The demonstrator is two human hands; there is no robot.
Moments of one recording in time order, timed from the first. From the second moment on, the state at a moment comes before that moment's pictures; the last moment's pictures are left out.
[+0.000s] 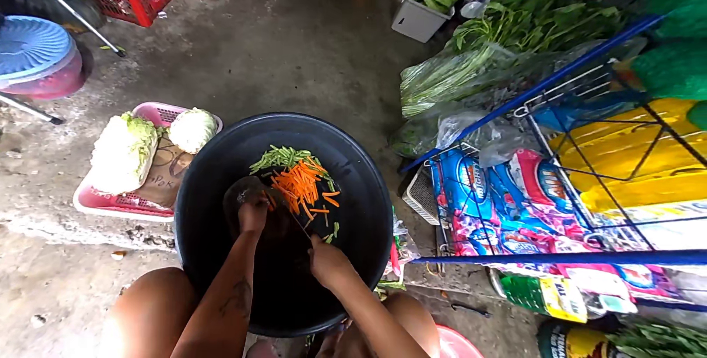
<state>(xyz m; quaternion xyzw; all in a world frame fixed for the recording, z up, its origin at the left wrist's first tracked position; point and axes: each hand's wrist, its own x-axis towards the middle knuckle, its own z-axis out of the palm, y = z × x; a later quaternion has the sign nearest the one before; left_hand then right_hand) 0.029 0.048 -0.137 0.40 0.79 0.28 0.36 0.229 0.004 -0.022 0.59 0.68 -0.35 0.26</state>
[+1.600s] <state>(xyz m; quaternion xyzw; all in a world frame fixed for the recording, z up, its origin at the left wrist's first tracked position) 0.038 0.045 -0.137 0.43 0.81 0.24 0.32 0.207 -0.008 -0.034 0.59 0.66 -0.37 0.26</state>
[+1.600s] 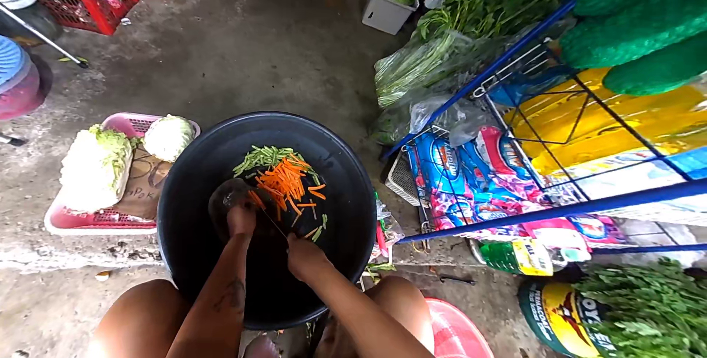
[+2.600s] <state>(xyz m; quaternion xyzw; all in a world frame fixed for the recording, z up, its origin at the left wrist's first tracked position) 0.208 0.104 -0.112 0.69 0.66 0.03 0.28 0.325 0.053 -0.002 0.65 0.56 -0.49 -0.17</state>
